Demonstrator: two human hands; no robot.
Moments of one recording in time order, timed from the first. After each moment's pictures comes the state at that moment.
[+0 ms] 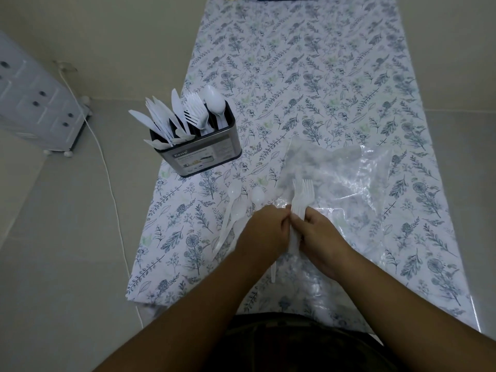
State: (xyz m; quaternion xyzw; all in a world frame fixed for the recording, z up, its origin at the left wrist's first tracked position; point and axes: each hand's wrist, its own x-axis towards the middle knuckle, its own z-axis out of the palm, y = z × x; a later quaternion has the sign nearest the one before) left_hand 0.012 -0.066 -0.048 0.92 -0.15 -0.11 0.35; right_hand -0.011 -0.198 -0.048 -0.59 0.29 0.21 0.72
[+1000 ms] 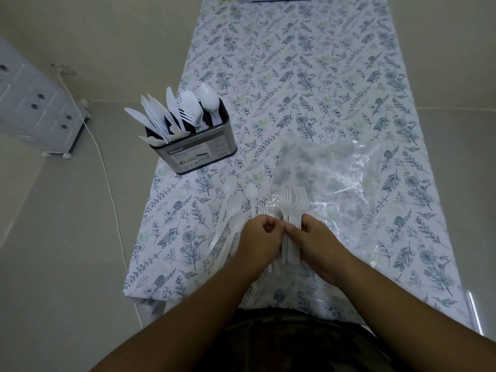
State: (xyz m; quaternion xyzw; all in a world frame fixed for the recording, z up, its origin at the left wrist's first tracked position) left_hand -0.018 -0.071 -0.053 0.79 0.15 -0.23 0.55; right_hand -0.036 -0.206 -0.056 -0.61 0.26 0.23 0.72
